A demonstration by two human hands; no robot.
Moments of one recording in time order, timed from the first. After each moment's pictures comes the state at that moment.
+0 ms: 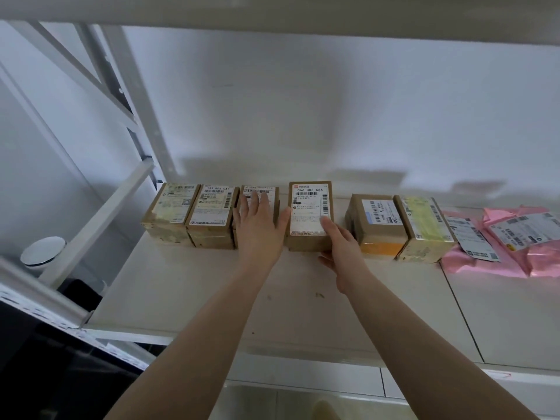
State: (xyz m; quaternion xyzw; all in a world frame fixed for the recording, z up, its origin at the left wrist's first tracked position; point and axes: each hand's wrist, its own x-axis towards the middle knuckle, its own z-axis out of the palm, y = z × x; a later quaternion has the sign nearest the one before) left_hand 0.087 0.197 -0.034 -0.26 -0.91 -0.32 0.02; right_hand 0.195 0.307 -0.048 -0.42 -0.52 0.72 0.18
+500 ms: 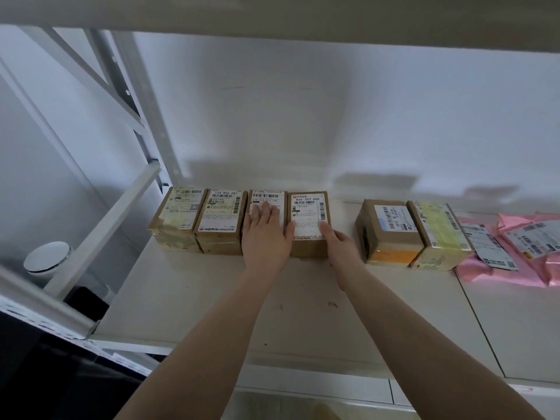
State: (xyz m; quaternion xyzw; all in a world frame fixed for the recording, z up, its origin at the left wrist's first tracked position) left_hand 0.063 0.197 -0.060 -0.30 -0.94 -0.18 0.05; right_hand 0.159 0.301 -0.058 -0.47 -0.62 0.61 0.14
